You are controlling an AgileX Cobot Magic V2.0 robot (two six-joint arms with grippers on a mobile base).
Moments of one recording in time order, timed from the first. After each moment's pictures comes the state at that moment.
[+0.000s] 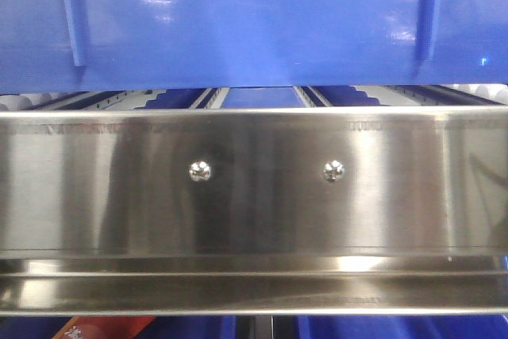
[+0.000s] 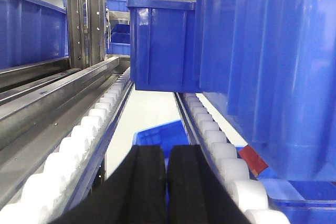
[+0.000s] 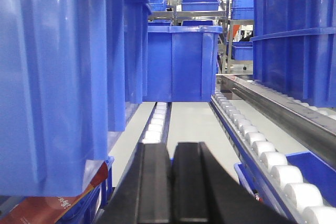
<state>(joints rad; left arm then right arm) 0.00 0.00 0.00 0.08 0.05 -0.11 0.07 0.00 0.00 0.13 0.01 -0.08</state>
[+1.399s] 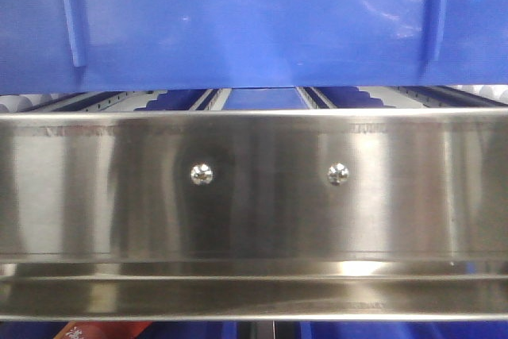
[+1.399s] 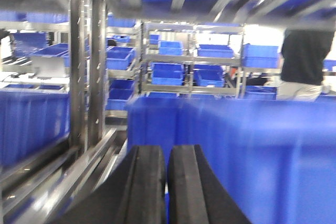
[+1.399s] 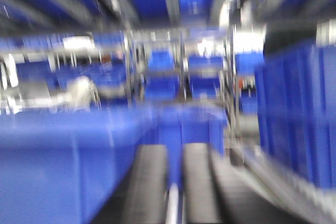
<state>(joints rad) -0.02 0.07 -0.44 0.09 0.25 -0.11 0.07 0.01 -0.35 0.16 0.15 -0.08</state>
